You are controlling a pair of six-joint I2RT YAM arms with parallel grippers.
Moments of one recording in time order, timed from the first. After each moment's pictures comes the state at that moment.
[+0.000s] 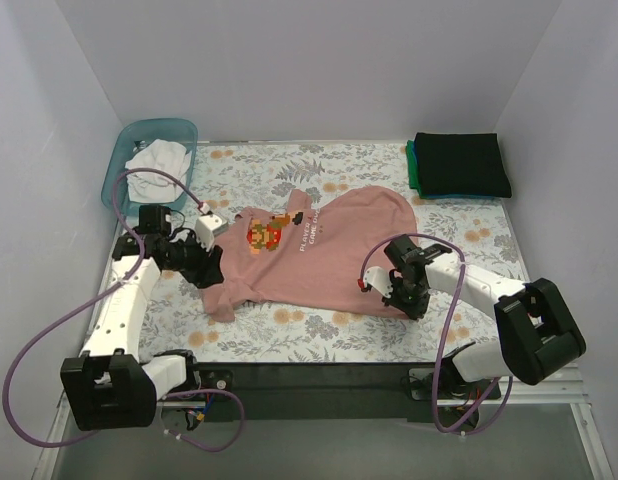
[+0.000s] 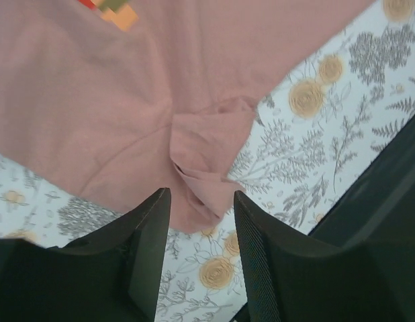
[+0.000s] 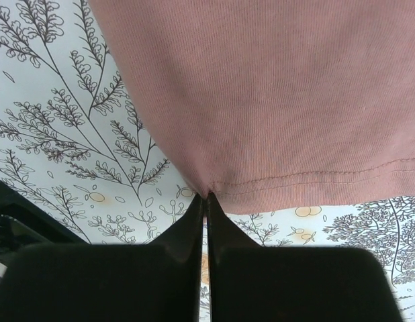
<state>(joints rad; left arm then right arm) 0.05 1.12 0.89 -0.96 0.63 0.70 0.53 1.38 0.70 -0.84 -0.10 -0.70</state>
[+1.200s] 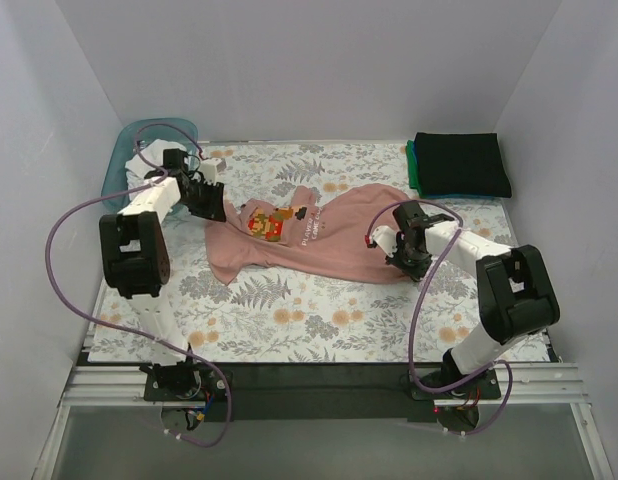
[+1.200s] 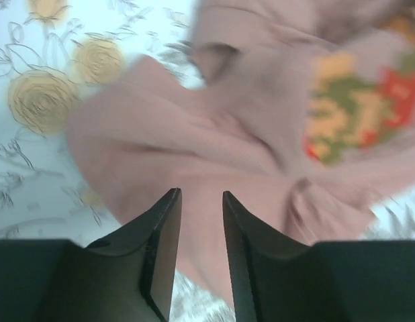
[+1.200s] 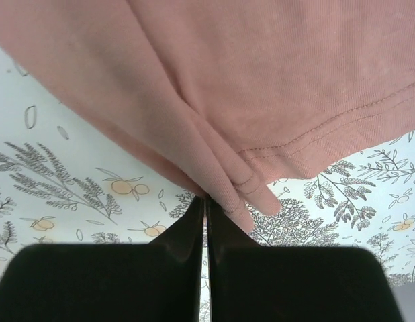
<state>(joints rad) 0.05 2.00 1.49 -0.63 0.48 0.34 0.35 1.60 0.94 -0.73 0.00 -0.68</state>
